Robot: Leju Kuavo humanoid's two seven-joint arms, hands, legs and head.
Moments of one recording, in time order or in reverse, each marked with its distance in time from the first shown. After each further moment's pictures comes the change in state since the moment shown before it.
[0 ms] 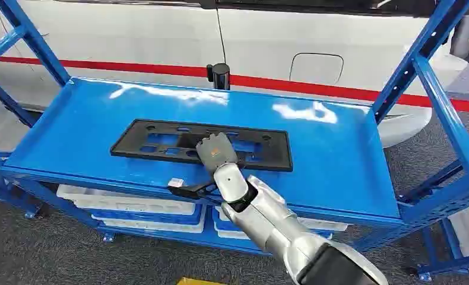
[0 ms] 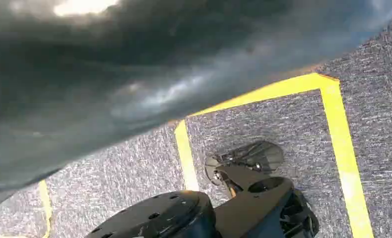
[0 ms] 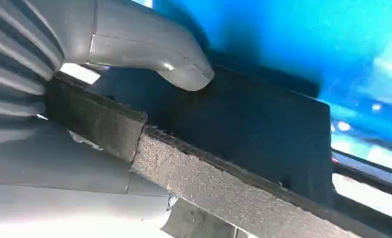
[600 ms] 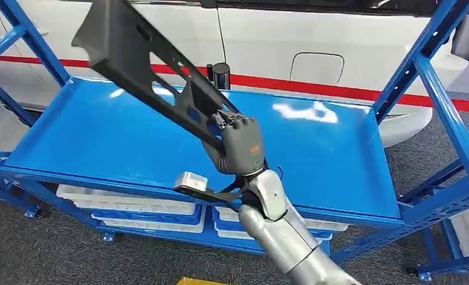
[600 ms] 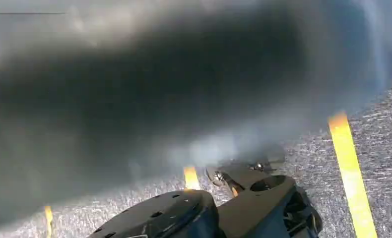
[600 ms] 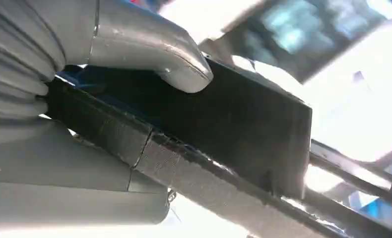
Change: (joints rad) left arm 0.003 -0.003 0.020 0.000 -0.051 0.001 -0.011; right arm 0.288 -0.130 -0.176 -0.679 -0.582 -0.561 -0.491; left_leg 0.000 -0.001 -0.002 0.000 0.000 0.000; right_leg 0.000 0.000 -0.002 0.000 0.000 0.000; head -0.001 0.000
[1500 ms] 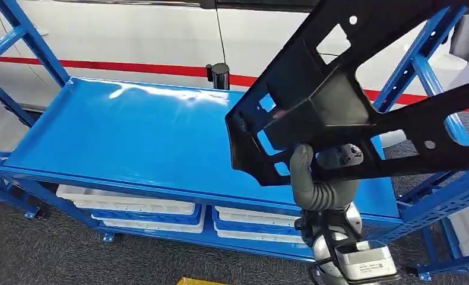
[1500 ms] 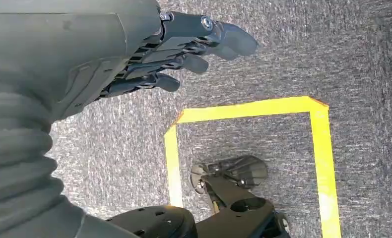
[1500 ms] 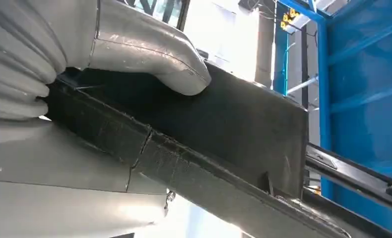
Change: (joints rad) left arm -0.005 -0.008 0.098 -0.001 0.046 0.058 -0.040; right arm 0.217 -0.246 -0.025 -0.686 -0.745 0.210 -0.332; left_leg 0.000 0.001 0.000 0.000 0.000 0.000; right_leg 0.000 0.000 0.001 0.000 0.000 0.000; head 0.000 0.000
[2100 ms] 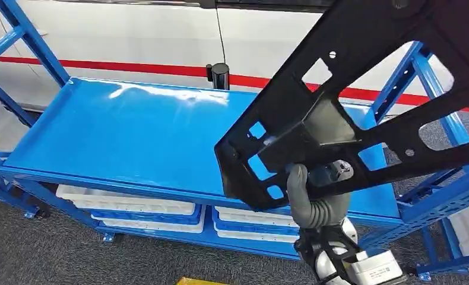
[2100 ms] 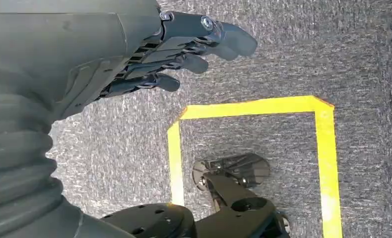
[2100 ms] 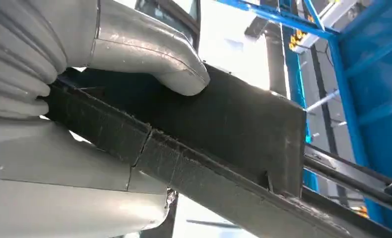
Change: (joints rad) left arm -0.003 -0.005 0.023 0.000 0.003 -0.003 0.021; right arm 0.121 -0.012 -0.002 -0.005 -0.132 0.109 -0.044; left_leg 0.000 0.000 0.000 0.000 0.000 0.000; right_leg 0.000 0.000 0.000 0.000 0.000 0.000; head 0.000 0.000
